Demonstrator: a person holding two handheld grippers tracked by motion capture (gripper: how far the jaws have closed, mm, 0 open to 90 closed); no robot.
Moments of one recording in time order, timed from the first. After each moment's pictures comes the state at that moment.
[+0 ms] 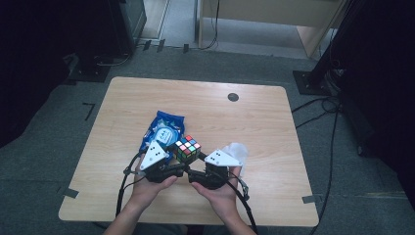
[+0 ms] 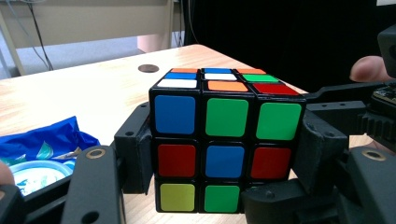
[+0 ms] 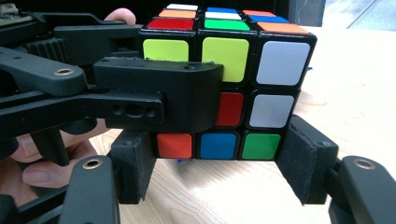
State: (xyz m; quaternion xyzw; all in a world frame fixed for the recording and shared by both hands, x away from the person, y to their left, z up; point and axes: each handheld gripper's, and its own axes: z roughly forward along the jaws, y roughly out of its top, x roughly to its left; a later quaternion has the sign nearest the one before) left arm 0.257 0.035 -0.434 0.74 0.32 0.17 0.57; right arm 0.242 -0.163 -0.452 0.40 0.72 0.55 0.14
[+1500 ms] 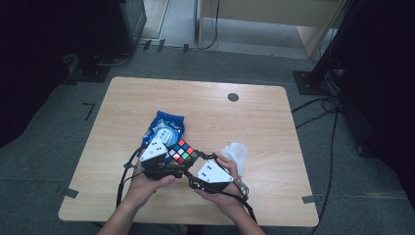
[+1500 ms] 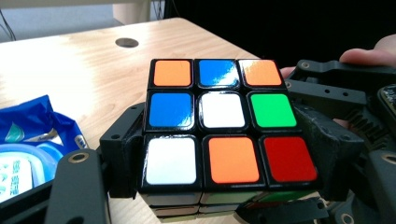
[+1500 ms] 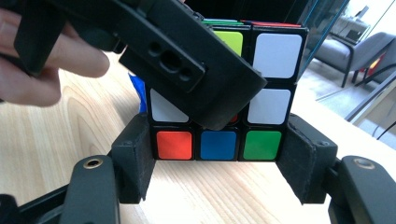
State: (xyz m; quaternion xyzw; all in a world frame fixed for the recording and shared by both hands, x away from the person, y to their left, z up) left arm 0.266 0.037 -0.425 0.77 0.33 0.09 0.53; right arm 0.231 -0.160 -0.461 0.23 0.77 0.51 0.30
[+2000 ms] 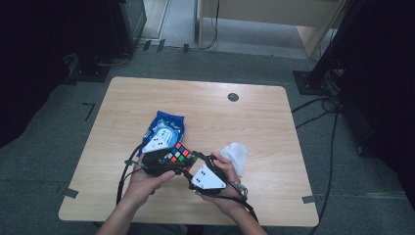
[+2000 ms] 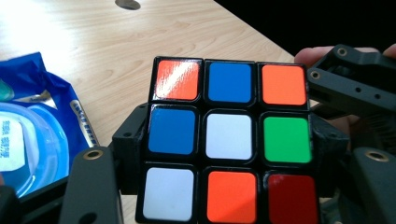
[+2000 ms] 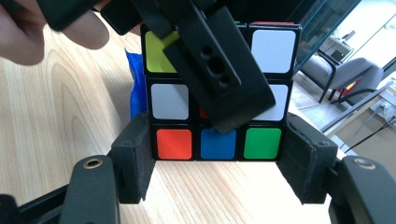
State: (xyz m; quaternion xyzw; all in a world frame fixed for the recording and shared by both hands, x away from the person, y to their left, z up) left arm 0.276 0.038 -0.428 0.78 0.37 0.04 0.50; right arm 0.228 -0.155 -0.465 0.17 0.80 0.46 0.35
